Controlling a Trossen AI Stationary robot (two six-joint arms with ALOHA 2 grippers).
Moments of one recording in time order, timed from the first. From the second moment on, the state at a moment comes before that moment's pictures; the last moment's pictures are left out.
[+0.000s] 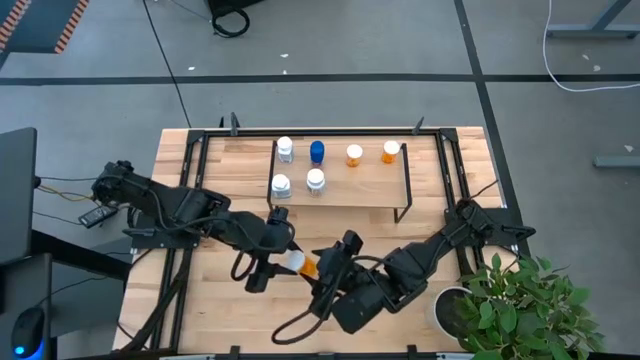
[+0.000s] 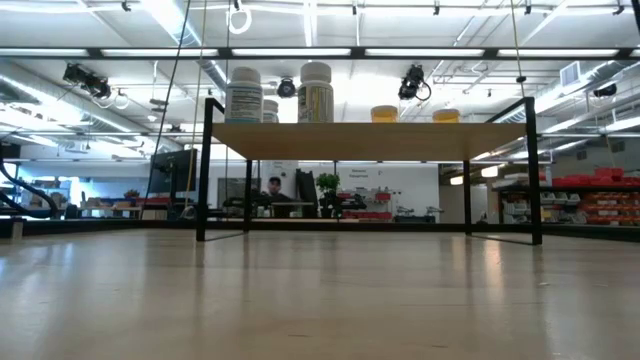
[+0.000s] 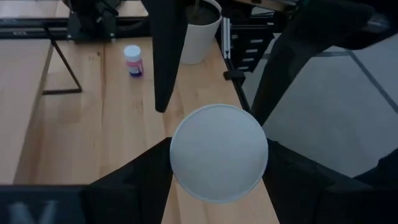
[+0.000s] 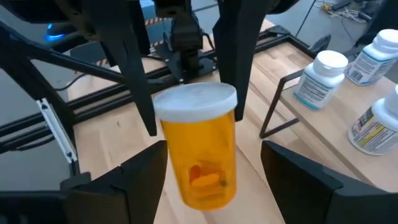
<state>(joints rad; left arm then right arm) -0.41 1.45 1.56 -0.70 -0.08 -0.22 0.59 2.10 2.33 -1.07 0.83 0.80</state>
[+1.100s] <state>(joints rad) -0.40 1.44 1.56 -0.63 -0.02 -0.24 0.55 2.10 2.33 -0.99 0.68 0.65</state>
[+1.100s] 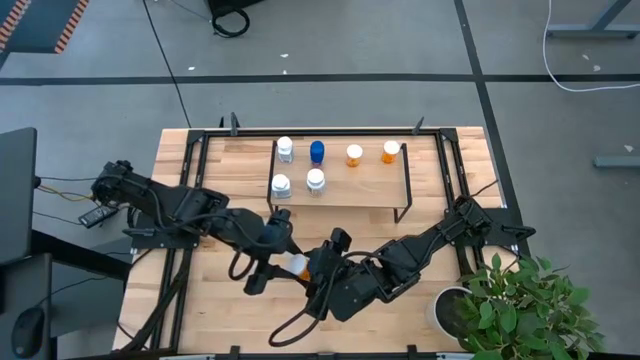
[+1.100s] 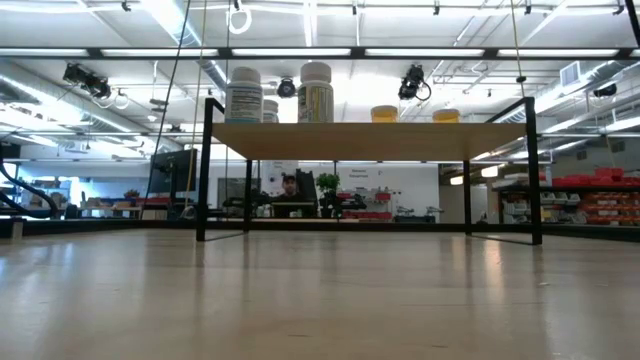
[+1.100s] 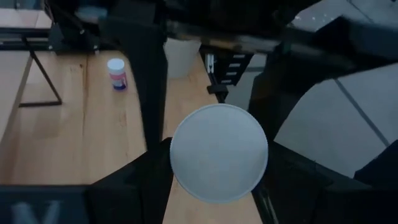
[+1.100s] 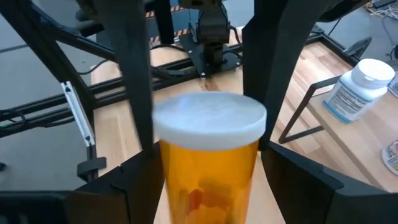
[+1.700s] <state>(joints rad) -0.40 1.44 1.56 -0.64 -0.02 -0.24 0.54 2.10 2.33 -0.99 0.68 0.69</state>
